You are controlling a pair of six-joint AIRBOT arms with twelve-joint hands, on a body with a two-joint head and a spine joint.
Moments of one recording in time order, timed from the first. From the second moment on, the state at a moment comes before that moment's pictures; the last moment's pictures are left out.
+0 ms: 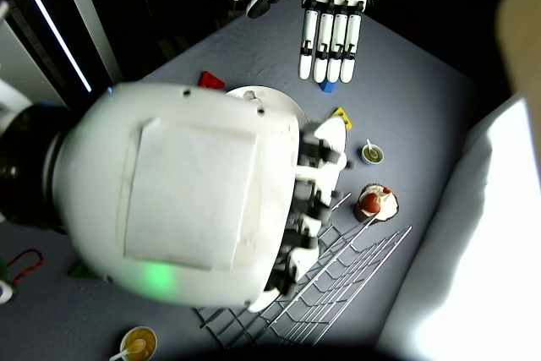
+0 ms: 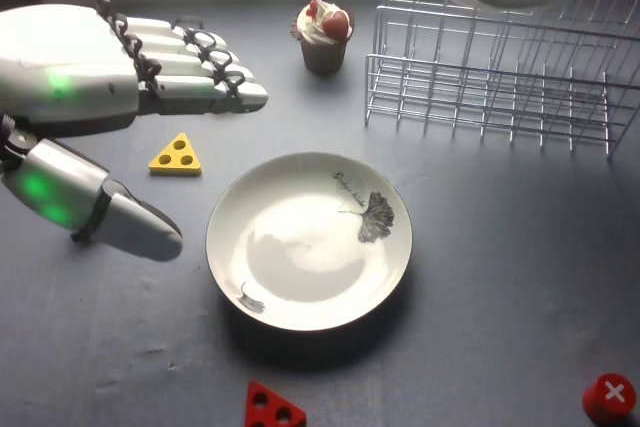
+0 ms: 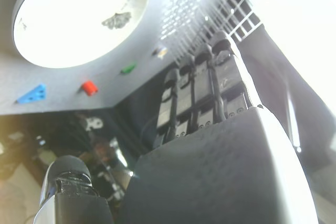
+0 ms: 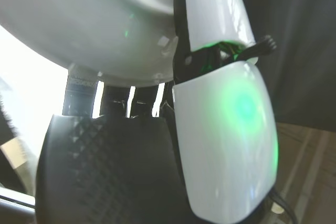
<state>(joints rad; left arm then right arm) 0.41 -0.87 1.29 1.15 -0.73 0.00 -0.04 -0.94 1.23 0.14 0.17 -0.49</state>
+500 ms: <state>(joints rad) 0.42 -0.89 1.35 1.16 -0.92 0.00 -0.04 -0.96 1.33 0.13 0.09 -0.44</state>
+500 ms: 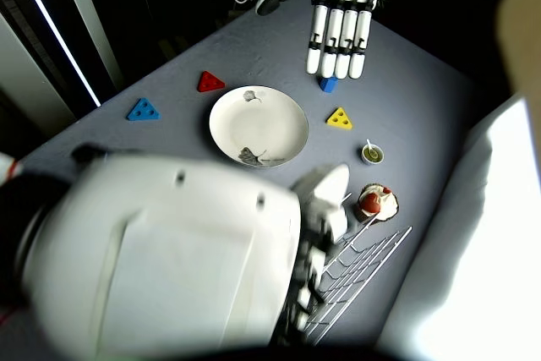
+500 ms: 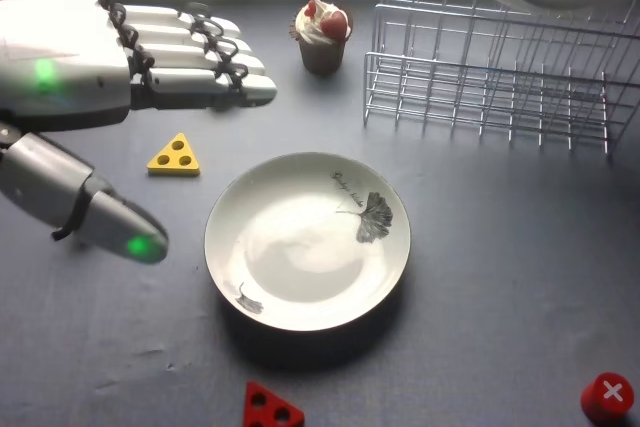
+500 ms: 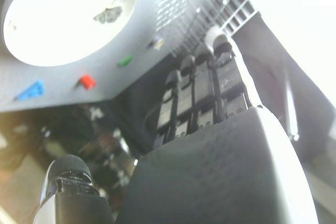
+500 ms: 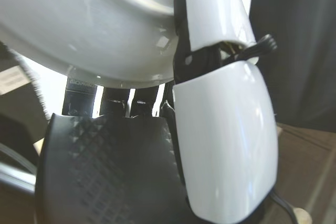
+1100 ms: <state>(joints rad) 0.45 -0.91 1.35 1.33 -1.05 0.00 -0.04 -1.04 1.42 0.14 0.06 -0.43</state>
